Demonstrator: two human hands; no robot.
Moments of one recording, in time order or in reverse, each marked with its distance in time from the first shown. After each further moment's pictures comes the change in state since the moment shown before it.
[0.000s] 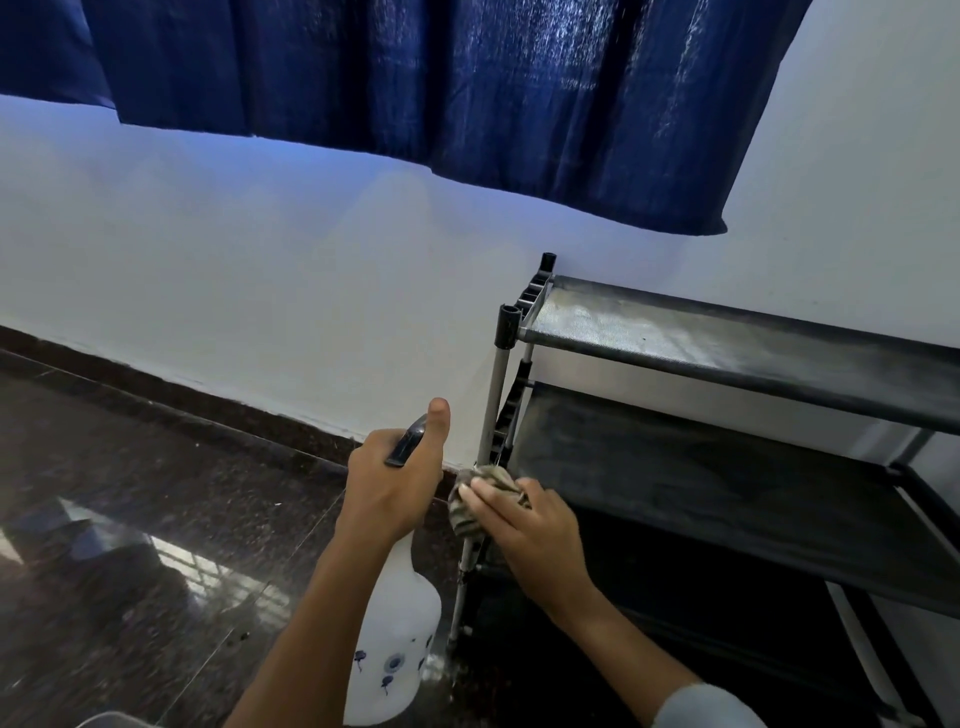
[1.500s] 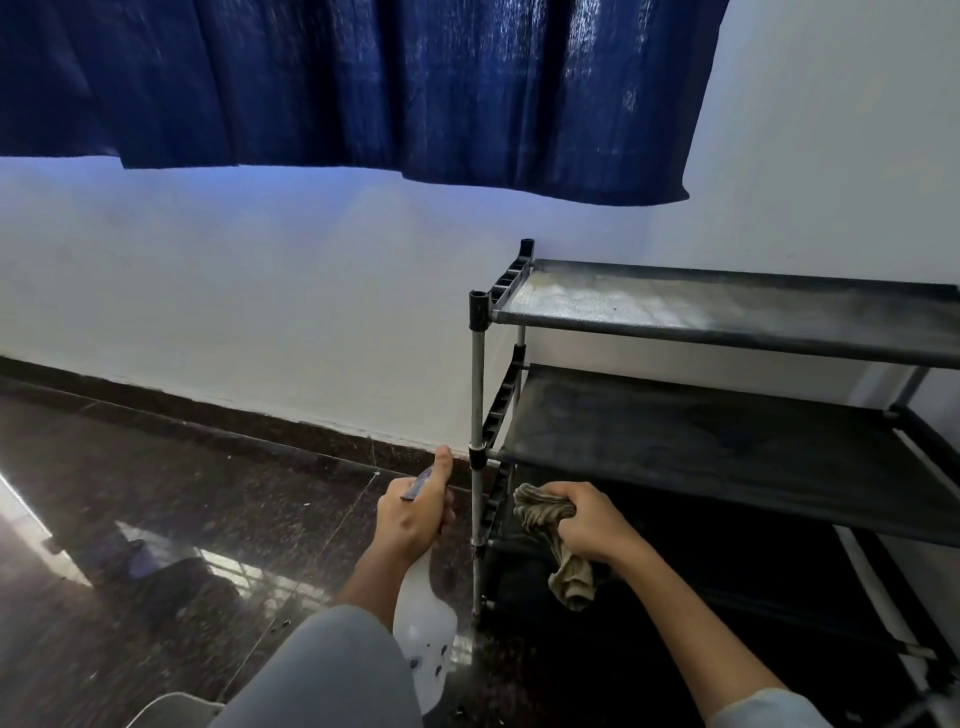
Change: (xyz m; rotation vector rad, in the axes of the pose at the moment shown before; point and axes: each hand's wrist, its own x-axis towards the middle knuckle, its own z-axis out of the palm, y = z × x) left_hand -0.021 -0.046 0.028 0.013 -0.103 -0.293; right_hand -0.020 0.034 -0.045 0.822 -0.705 0.976
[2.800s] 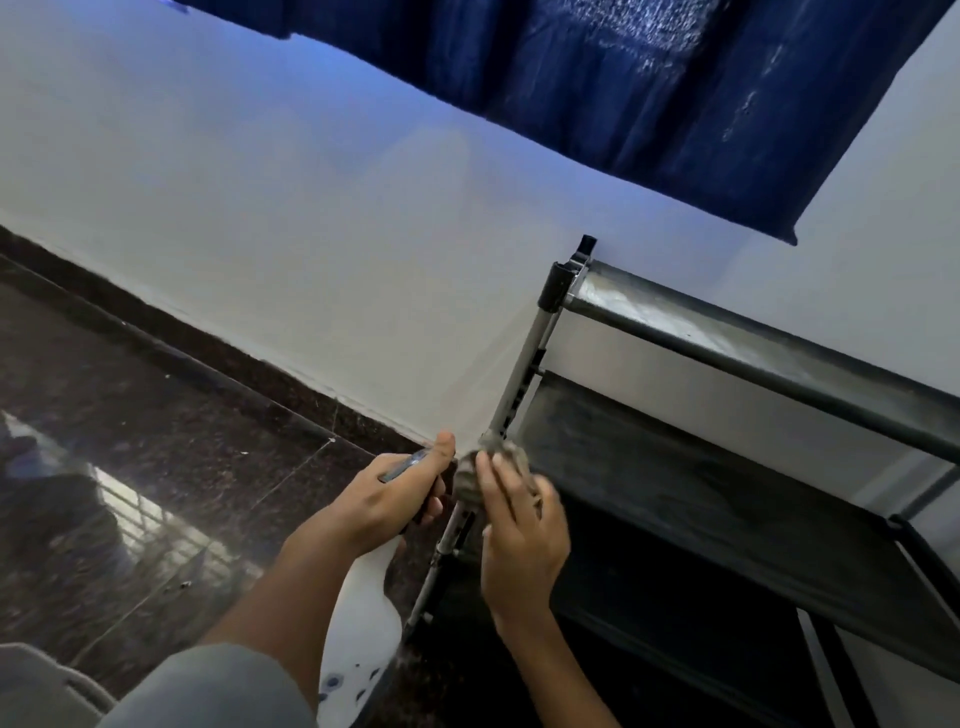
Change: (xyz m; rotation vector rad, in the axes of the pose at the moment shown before) left_hand 0.021 -0.014 -0.021 -0.115 -0.305 0.071; right_hand 0.045 -0.001 0.094 -0.552 1.049 -0.783
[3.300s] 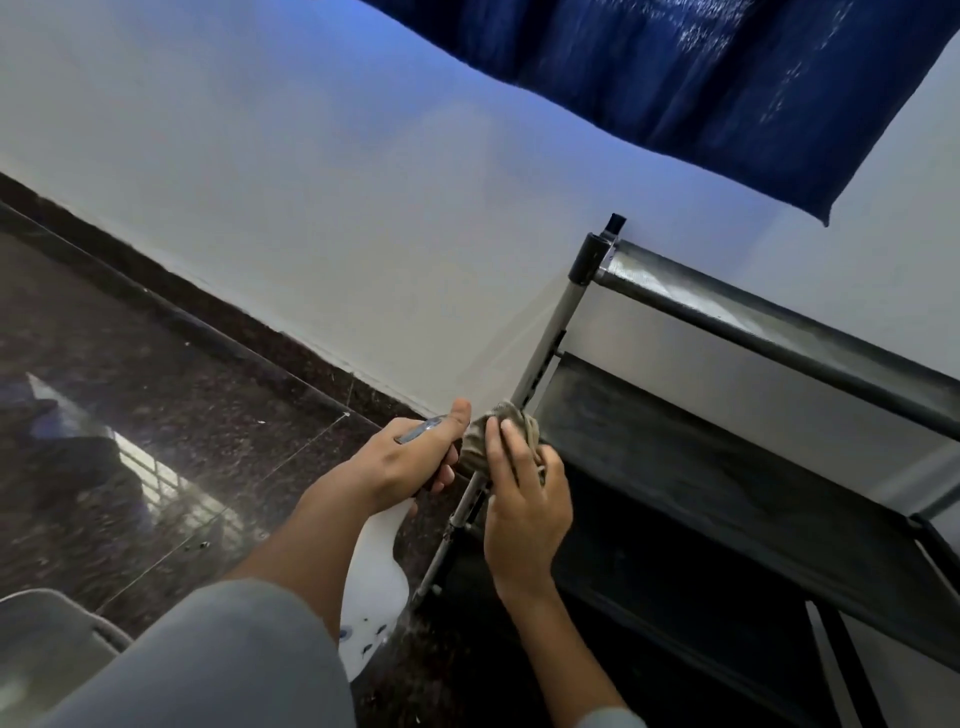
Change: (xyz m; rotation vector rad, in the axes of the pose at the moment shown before) left_hand -0.001 0.004 -0.008 0.043 0.004 -0.050; right_hand 0.001 -0.009 0.010 -0.045 0.002 -0.040
